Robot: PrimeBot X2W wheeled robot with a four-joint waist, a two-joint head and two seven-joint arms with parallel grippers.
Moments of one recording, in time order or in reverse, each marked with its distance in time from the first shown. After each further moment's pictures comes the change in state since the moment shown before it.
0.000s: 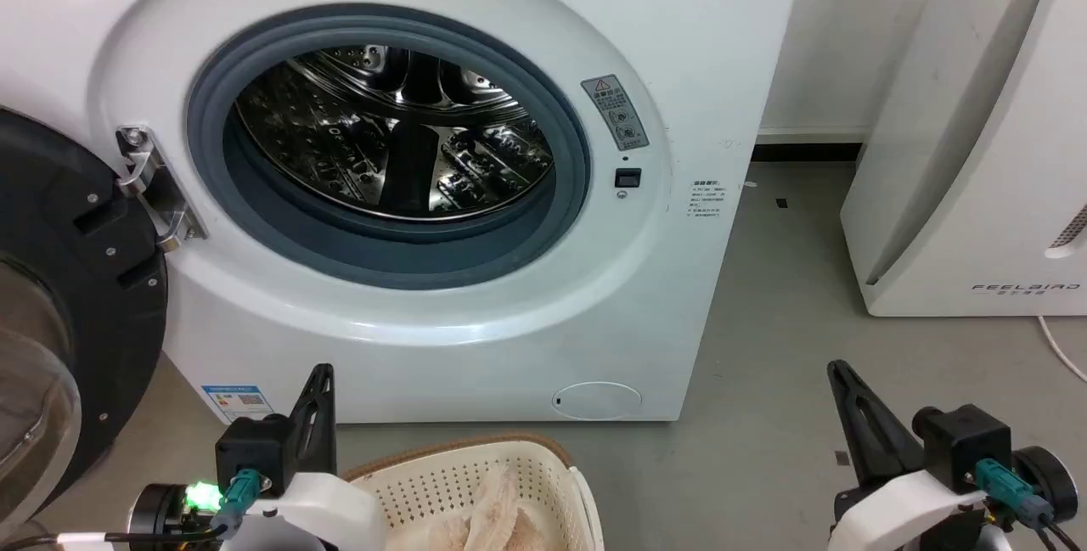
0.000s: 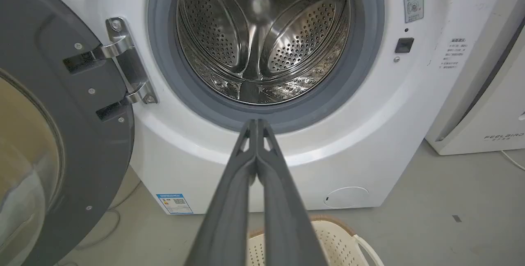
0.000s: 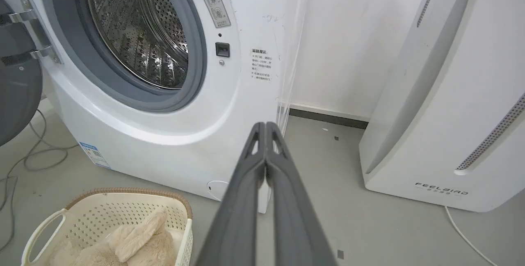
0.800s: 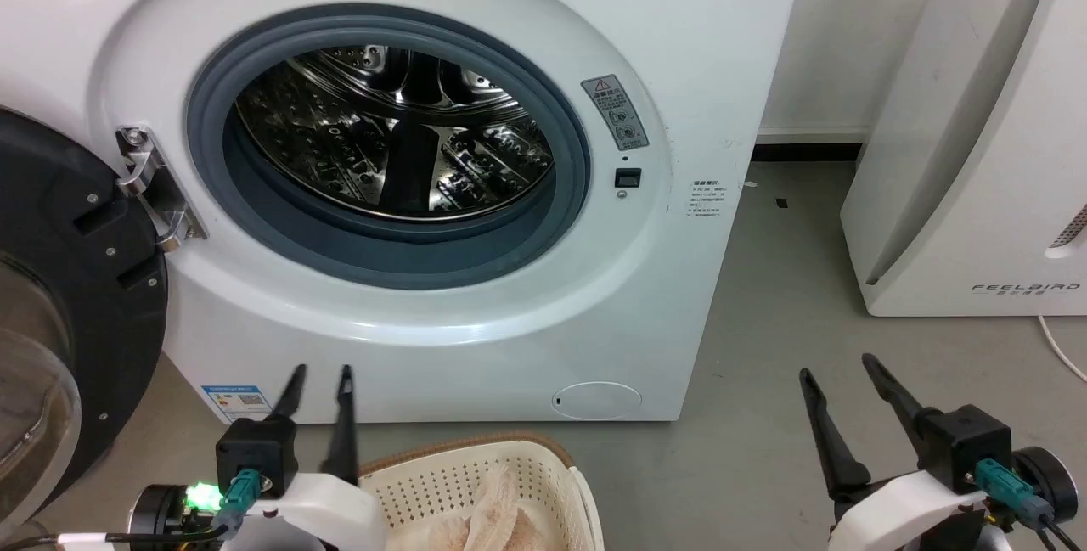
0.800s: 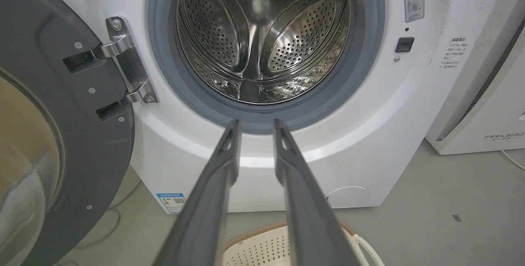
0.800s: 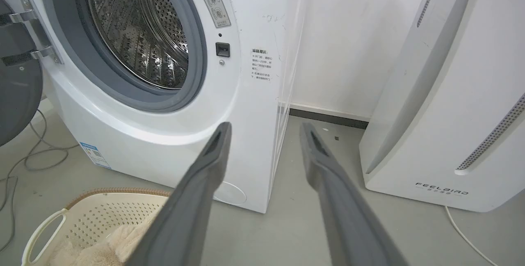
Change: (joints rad) left arm 0.001 0.000 0.000 0.001 0.000 0.001 0.000; right arm 0.001 0.000 0.000 0.000 0.000 0.000 0.000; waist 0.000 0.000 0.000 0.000
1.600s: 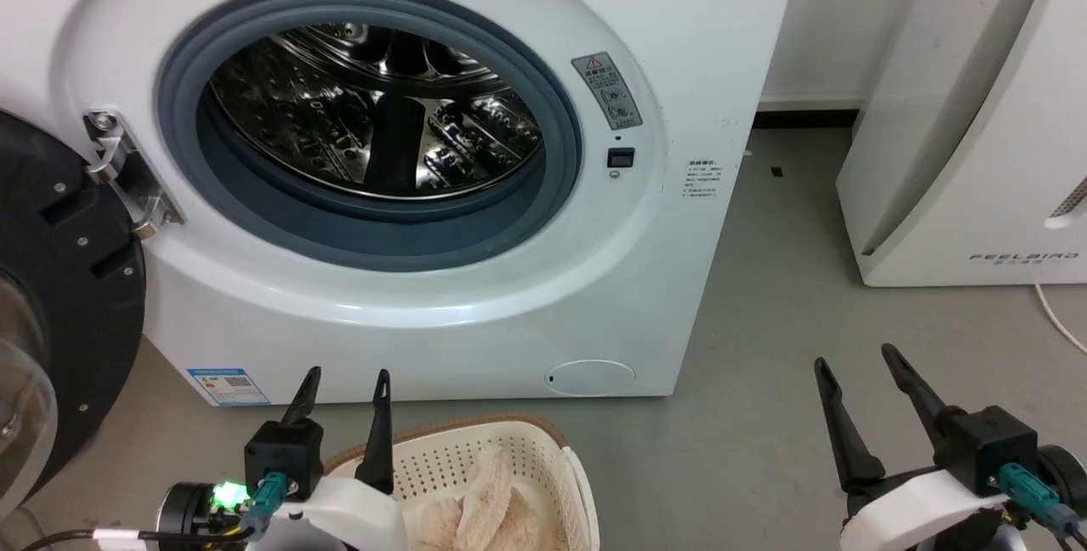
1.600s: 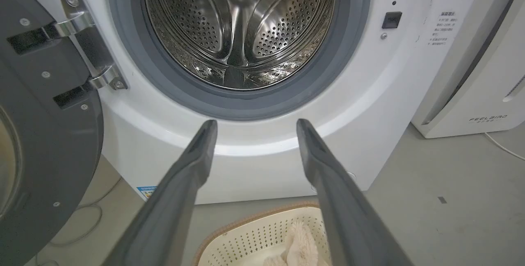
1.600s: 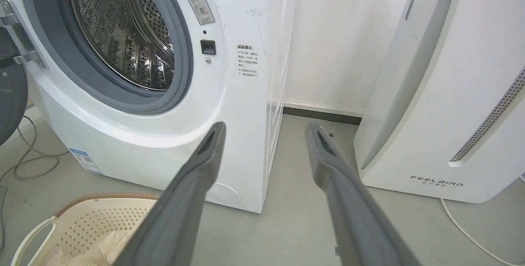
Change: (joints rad) left arm -0.010 0.000 -0.043 0.054 -0.008 0.009 -0.044; right arm 0.000 0.000 -0.024 -0.007 0.011 0.000 -0.042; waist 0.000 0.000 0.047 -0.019
